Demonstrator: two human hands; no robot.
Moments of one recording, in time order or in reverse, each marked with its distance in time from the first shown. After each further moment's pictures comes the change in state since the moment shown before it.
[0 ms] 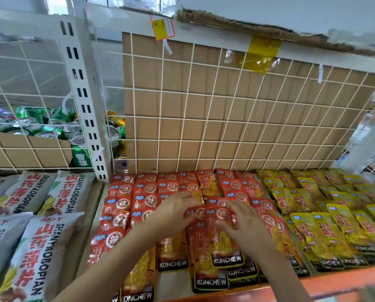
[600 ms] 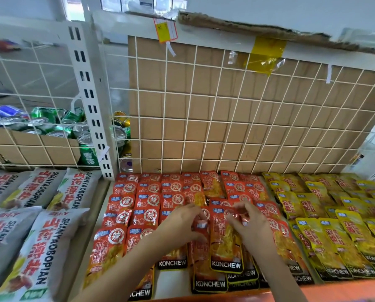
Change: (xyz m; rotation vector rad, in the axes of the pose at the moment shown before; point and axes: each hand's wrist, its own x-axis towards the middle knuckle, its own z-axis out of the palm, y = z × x) left_hand -0.008 0.028 0.008 -0.102 -0.103 -0.153; right_hand 0.004 0.010 0.007 0.421 0.272 0.053
